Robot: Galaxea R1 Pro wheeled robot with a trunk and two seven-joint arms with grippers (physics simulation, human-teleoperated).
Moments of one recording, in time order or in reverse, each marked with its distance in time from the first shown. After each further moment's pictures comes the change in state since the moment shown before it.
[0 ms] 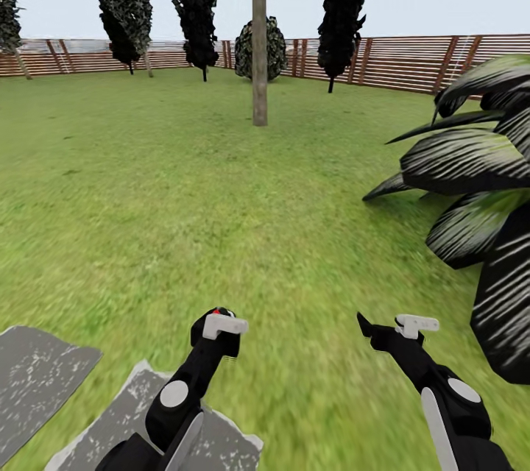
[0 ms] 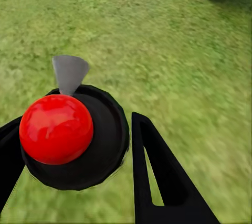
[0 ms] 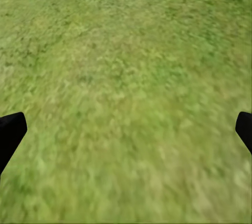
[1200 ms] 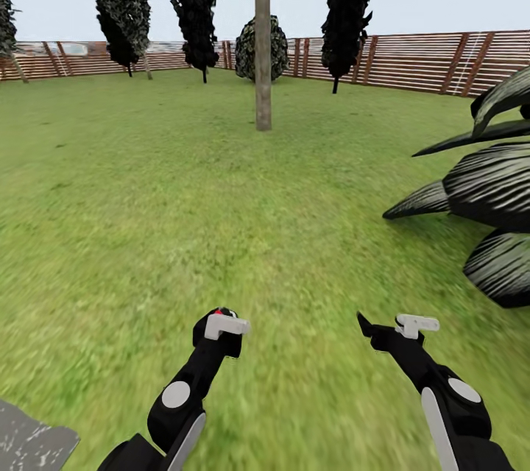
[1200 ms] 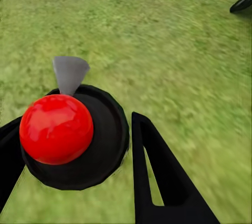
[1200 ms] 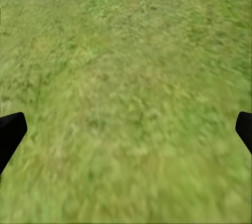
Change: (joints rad) left arm 0.000 -0.005 -0.008 0.000 -0.002 -0.002 0.000; right arm 0.000 -0.001 0.000 0.000 0.000 0.000 0.000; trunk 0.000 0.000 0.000
